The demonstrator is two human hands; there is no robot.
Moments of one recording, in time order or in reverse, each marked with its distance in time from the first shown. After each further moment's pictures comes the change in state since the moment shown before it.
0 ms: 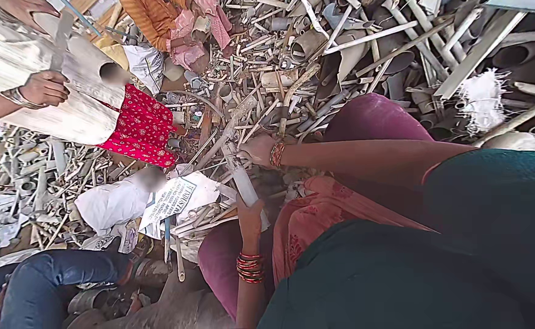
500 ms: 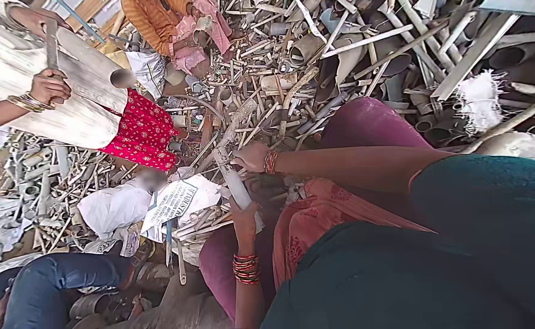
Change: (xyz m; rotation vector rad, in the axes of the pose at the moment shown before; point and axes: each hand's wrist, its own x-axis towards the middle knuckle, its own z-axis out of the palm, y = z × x) left_hand 0.003 0.003 -0.008 0.004 0.058 0.015; right_hand -0.001 -0.016 0.002 0.030 0.056 -0.065
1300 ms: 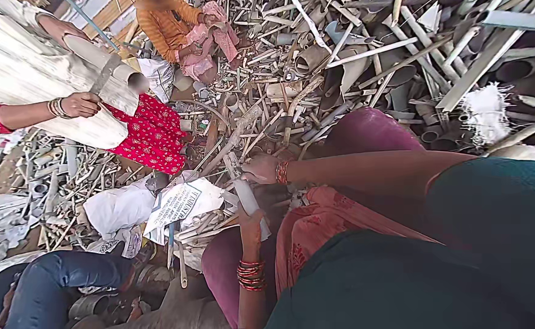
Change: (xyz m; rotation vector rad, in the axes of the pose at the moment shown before) left_hand -0.004 -0.009 0.000 -0.126 -0.085 -0.024; right_hand -0.010 0.004 0.008 -0.009 -0.030 -0.141
